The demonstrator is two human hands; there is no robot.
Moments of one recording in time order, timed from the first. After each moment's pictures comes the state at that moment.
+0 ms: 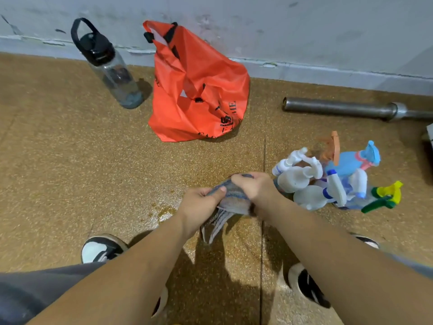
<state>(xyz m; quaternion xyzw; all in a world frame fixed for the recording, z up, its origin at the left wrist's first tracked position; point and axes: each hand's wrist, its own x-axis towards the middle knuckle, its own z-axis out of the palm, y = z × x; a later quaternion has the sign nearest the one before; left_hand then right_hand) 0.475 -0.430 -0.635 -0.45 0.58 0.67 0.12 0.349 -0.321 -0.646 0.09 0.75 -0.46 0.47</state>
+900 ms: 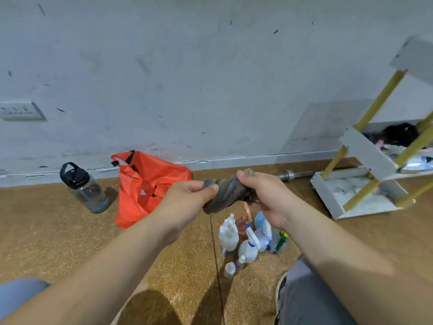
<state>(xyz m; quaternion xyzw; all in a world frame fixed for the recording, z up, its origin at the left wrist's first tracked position) 0.393 -0.359 -0.355 -0.19 0.72 0.67 -0.01 0.297 -0.183 -0.342 0.03 0.69 -0.65 0.31</state>
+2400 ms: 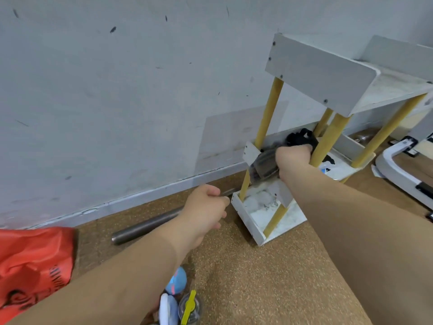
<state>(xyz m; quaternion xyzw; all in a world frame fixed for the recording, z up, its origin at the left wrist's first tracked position) 0.061 -0.076 -0.385 -0.19 0.74 0.62 0.15 -0.077 0.117 -0.357 0.33 0.76 -0.56 -0.07</state>
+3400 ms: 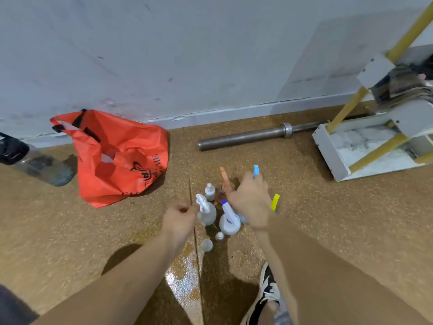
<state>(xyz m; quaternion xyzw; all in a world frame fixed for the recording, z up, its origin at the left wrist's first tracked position) 0.318 -0.279 -0.562 -0.48 0.66 0.56 0.10 0.205 -0.137 -0.564 0.00 0.96 -0.20 0.20</state>
